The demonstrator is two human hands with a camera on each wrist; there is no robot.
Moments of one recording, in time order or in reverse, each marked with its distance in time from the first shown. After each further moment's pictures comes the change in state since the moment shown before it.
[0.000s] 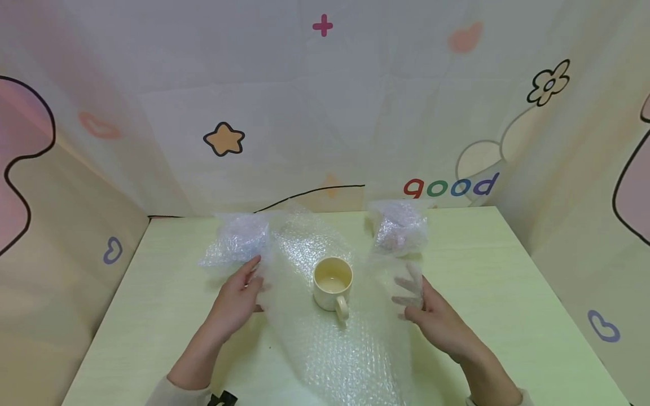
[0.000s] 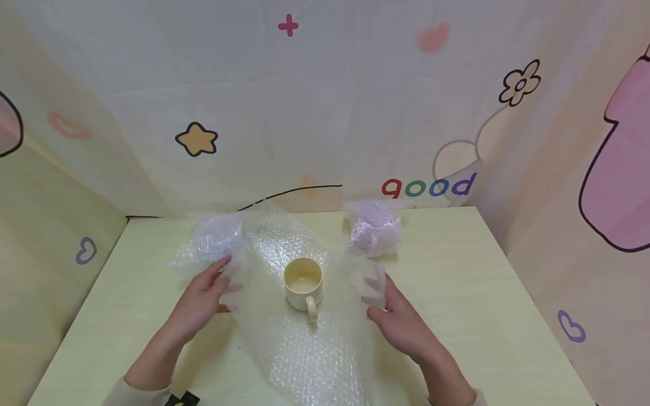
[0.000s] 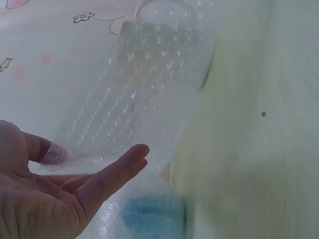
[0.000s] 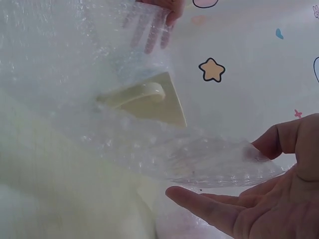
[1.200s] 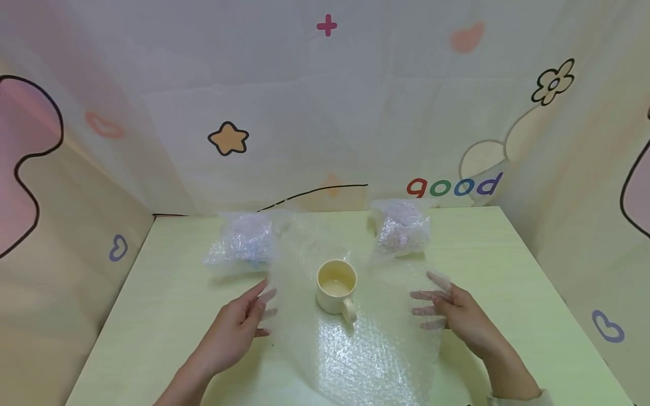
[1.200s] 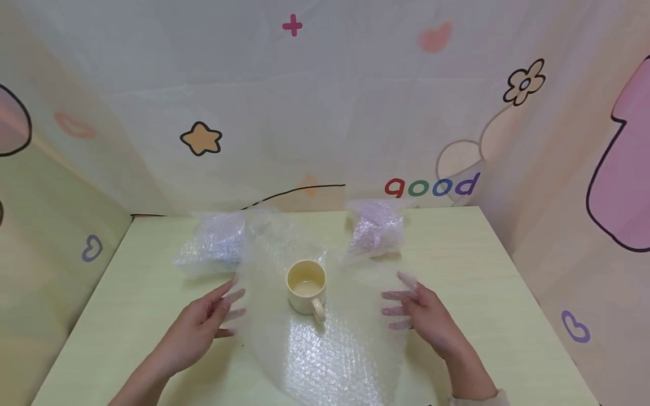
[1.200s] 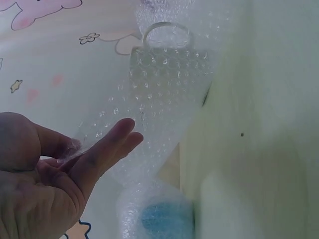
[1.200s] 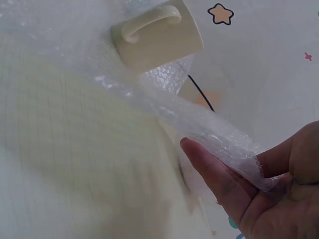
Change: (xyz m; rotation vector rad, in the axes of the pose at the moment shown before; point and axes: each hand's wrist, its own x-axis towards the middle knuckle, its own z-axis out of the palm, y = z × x) left_hand -0.048 -0.006 0.002 -0.054 -0.129 0.074; right_hand 0.005 0.050 -0.042 0.124 0.015 0.066
